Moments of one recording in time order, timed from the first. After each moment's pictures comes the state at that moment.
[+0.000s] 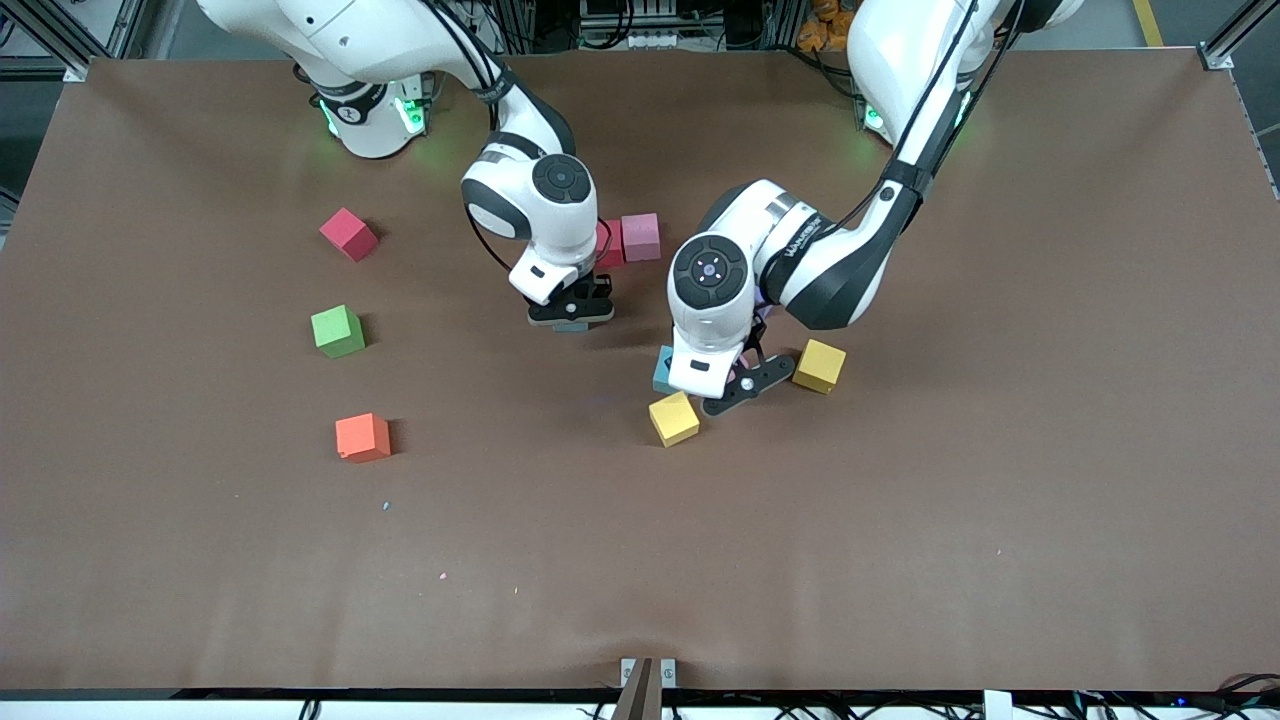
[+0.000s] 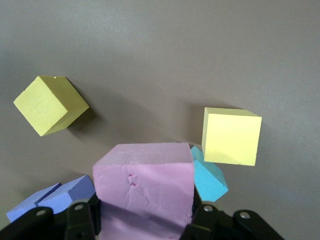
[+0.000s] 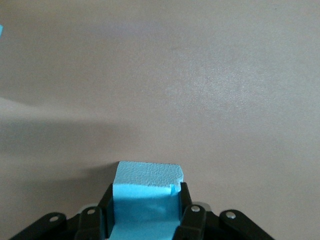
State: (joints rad) left arm -0.61 0.66 -0.10 -1.35 0.08 1.88 -1.20; right arm 0.44 0.47 0.35 -2.06 -0.43 2.43 0.97
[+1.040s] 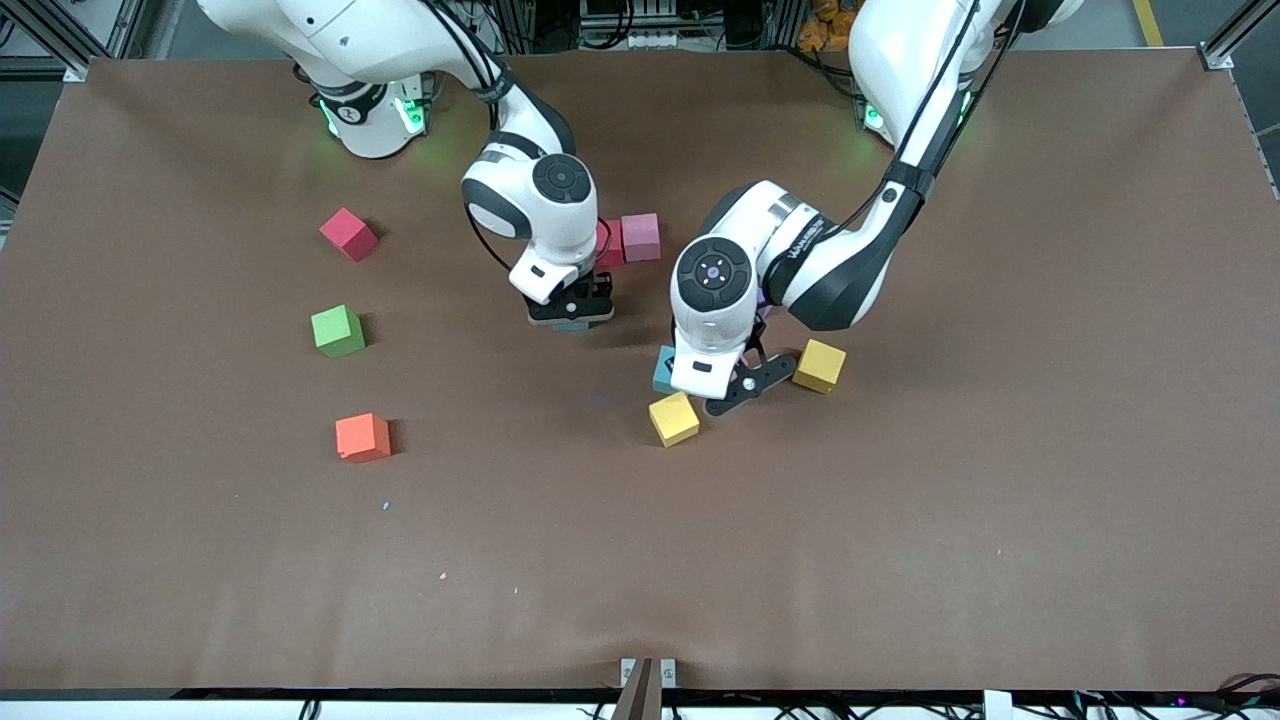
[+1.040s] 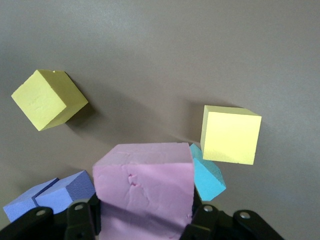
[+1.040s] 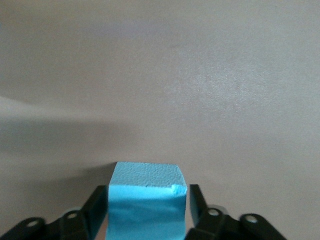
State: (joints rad) left arm -0.60 0.66 -0.10 -1.35 0.06 1.88 -1.22; right arm 0.43 0.47 0.35 -2.06 -0.43 2.43 0.97
